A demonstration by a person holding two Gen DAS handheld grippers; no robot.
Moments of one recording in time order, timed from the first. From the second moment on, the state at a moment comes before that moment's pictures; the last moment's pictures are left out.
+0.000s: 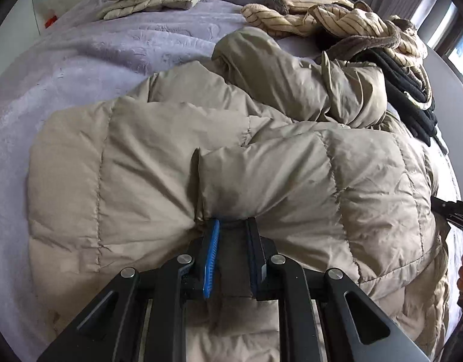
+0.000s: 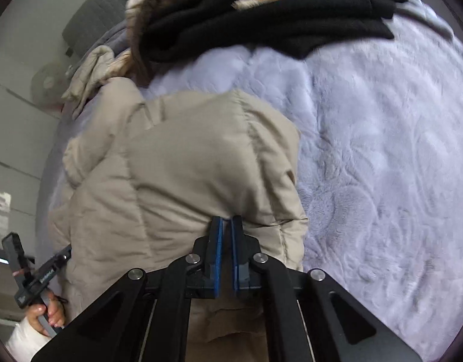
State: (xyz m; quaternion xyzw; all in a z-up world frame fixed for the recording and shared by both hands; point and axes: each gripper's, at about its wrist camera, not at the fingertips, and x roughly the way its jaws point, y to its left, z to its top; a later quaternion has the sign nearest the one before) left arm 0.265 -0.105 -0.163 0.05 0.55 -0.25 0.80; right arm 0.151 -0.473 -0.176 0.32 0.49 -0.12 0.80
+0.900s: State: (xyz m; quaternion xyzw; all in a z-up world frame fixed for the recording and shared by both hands) left arm 0.223 -0.063 -0.127 0.08 0.55 -0.21 0.81; right arm 0.081 -0.440 -0.127 0.27 0.50 -0.19 0.80
